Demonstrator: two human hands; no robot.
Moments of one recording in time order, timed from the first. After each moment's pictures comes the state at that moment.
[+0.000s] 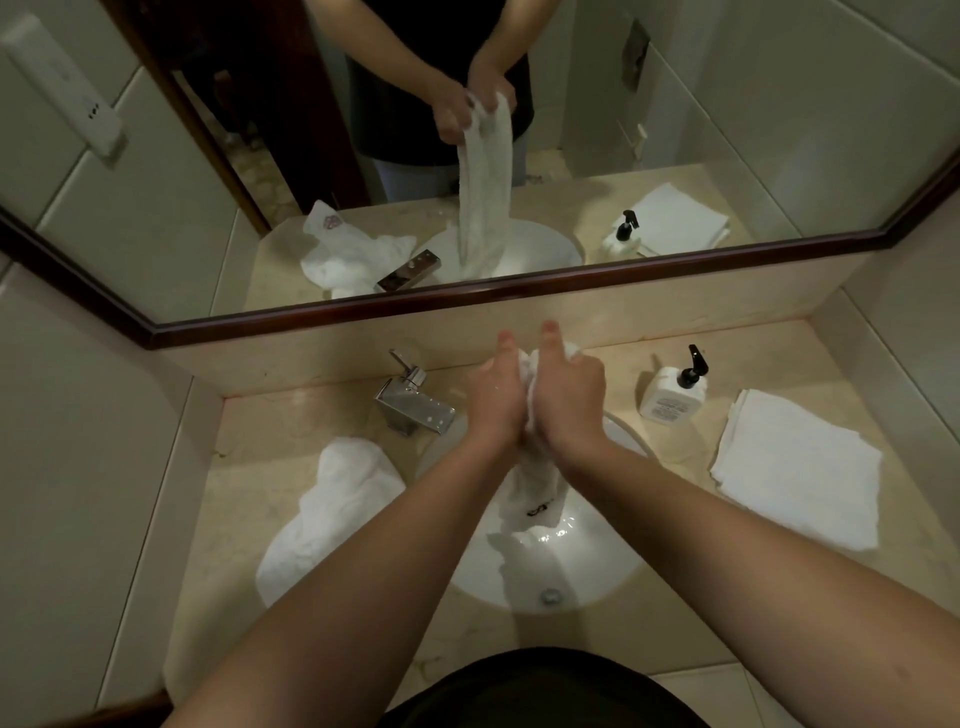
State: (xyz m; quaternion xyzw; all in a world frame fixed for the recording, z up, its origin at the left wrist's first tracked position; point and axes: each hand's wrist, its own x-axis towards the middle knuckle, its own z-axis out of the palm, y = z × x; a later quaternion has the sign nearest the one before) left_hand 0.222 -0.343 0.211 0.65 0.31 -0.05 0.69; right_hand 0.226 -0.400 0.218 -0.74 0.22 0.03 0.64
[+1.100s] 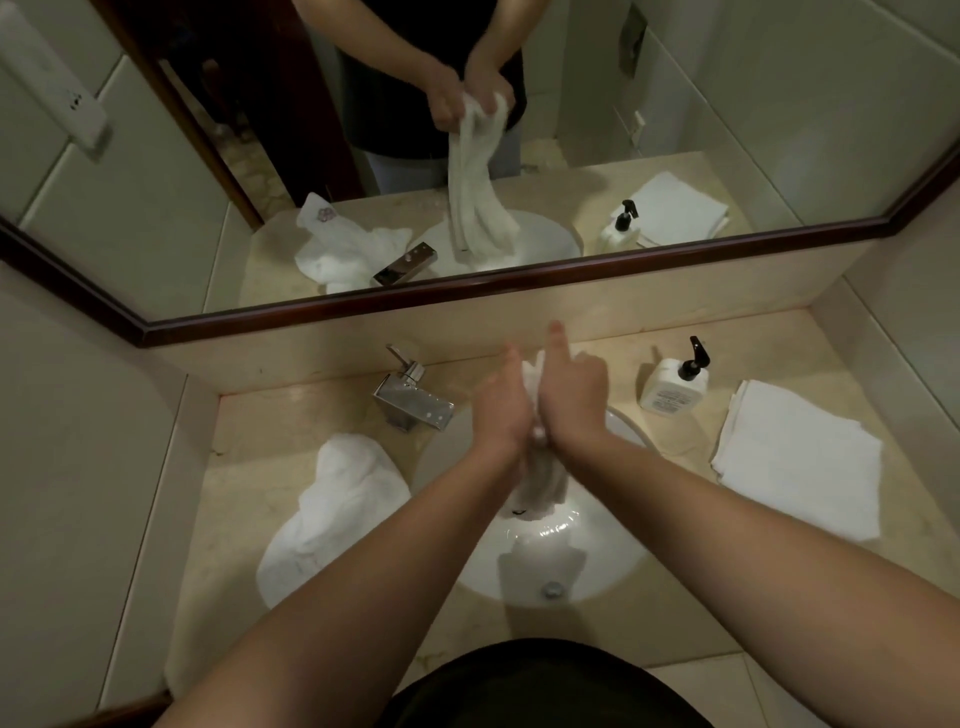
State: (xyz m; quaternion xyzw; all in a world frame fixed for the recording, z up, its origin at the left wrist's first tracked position) left_hand 0.214 -0.344 0.204 0.63 0.33 -0.08 0.70; right_hand 0.225 -0.399 0.213 -0.75 0.24 0.03 0.62
